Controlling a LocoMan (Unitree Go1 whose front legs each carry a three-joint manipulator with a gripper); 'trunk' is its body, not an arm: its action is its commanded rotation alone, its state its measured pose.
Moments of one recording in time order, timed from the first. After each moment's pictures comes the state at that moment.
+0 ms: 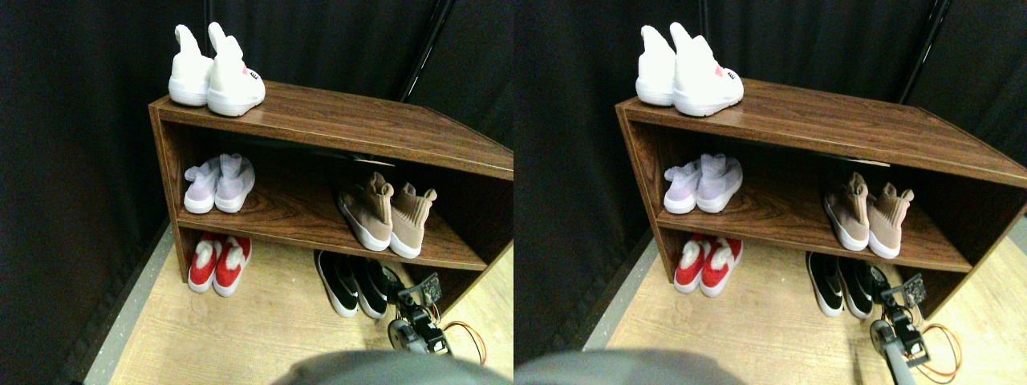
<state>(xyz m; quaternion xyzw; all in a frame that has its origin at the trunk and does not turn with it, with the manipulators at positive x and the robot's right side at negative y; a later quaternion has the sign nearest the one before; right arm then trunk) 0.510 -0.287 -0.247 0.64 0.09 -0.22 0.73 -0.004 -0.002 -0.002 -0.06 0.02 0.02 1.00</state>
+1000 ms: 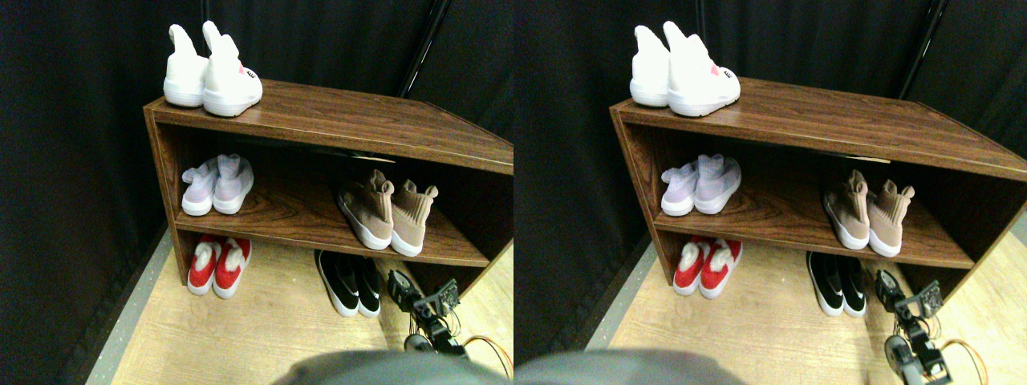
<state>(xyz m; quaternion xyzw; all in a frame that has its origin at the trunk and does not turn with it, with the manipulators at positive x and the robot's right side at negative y) 0.487 -0.301 -0.225 0.64 0.05 -0.18 0.75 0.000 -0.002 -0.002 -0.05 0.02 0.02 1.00</state>
